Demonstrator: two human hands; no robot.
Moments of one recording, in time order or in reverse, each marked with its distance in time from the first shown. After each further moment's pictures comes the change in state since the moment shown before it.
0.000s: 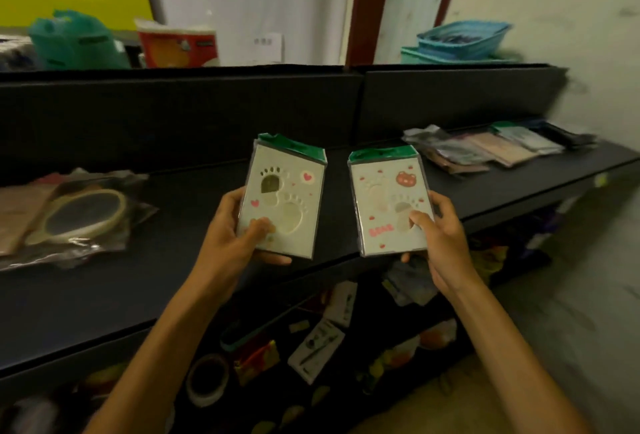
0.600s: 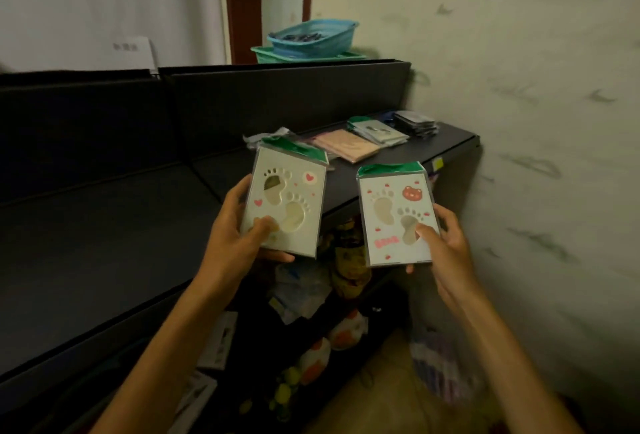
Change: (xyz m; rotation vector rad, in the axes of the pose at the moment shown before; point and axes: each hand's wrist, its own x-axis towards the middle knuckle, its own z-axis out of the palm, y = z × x) left_hand 0.059 -0.059 0.294 0.002 -0.259 0.044; right_hand 0.064 0.007 -0.288 -0.034 0.306 -0.028
